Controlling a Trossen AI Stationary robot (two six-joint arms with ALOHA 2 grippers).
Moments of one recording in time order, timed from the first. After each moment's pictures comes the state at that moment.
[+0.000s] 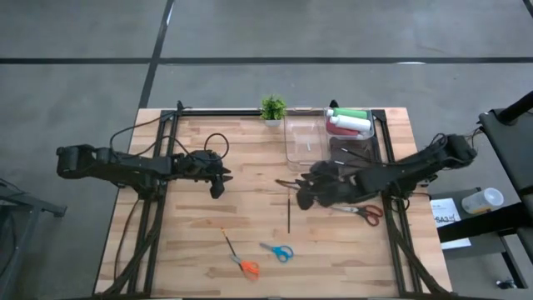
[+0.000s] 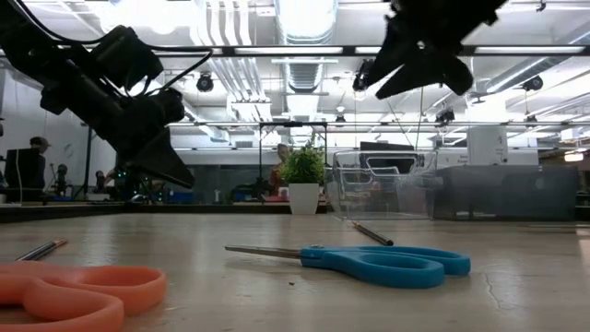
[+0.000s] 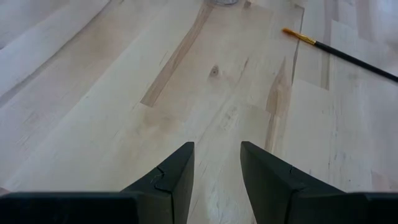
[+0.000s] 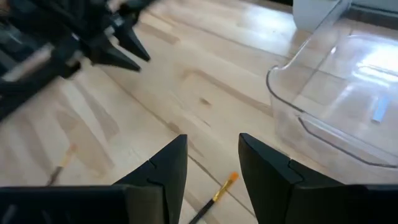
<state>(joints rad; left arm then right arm) 0.20 1.14 0.27 0.18 0.01 -0.24 0.30 1.37 0.92 -0.36 0.68 0.97</state>
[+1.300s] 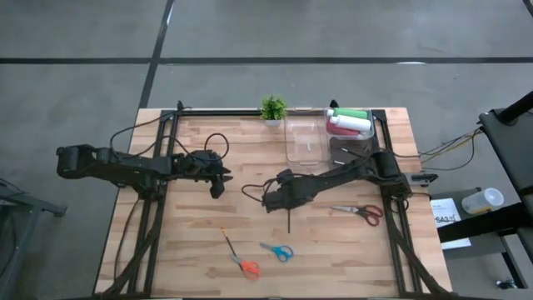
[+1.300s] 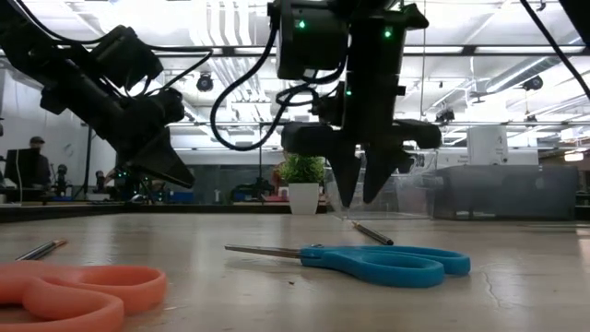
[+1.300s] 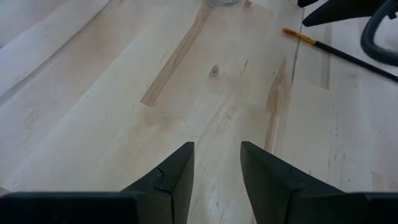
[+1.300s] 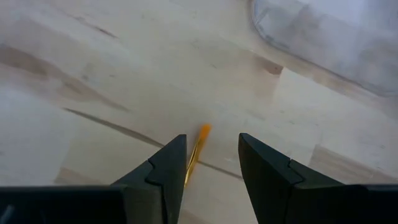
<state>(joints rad) 0.20 1.14 0.27 0.18 0.01 -0.24 0.16 2.10 1.53 -0.99 0.44 1.35</state>
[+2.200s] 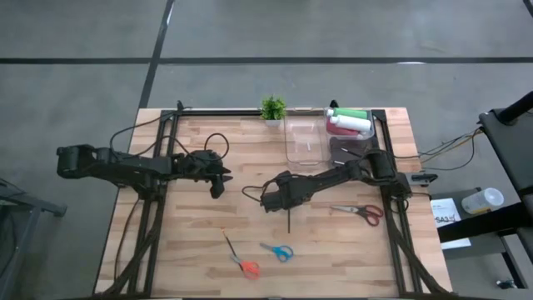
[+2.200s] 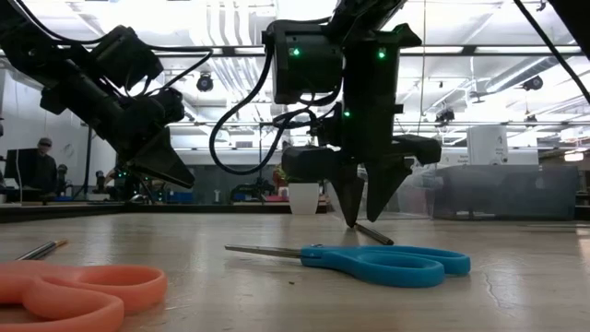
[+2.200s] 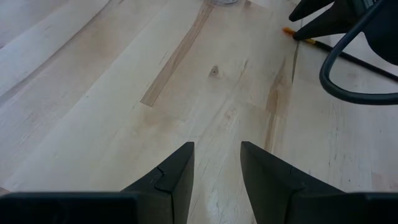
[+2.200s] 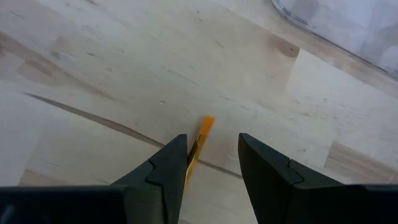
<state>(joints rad) 0.20 1.14 0.27 0.18 0.01 -0.24 0.15 2.16 1.53 -0.98 0.39 1.33</state>
